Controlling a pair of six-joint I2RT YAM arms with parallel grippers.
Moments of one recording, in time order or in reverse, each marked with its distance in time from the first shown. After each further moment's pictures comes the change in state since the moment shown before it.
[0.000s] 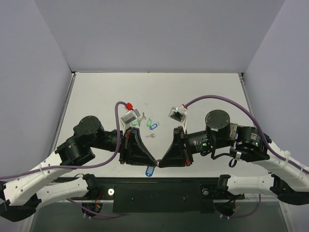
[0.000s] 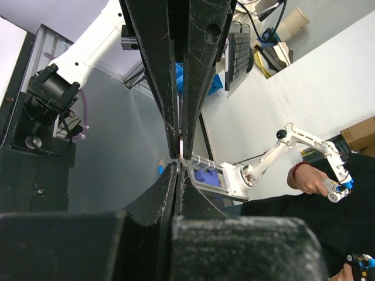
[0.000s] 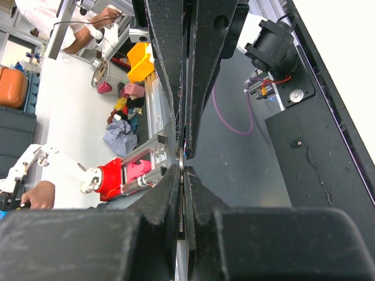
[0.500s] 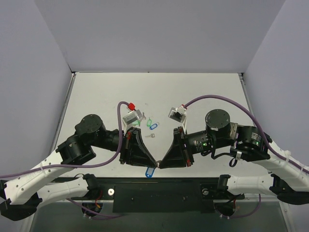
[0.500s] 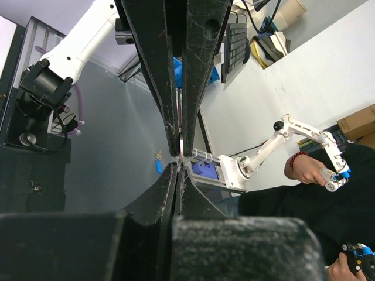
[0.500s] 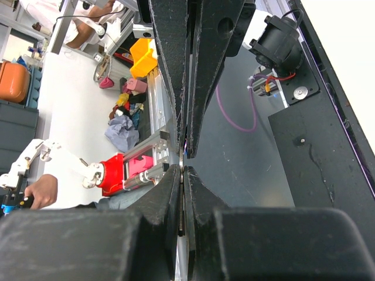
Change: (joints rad) left arm 0.000 0.027 0.027 -0.030 0.047 0.019; right arm 0.000 0.006 0.013 -0.017 -0.024 -0.005
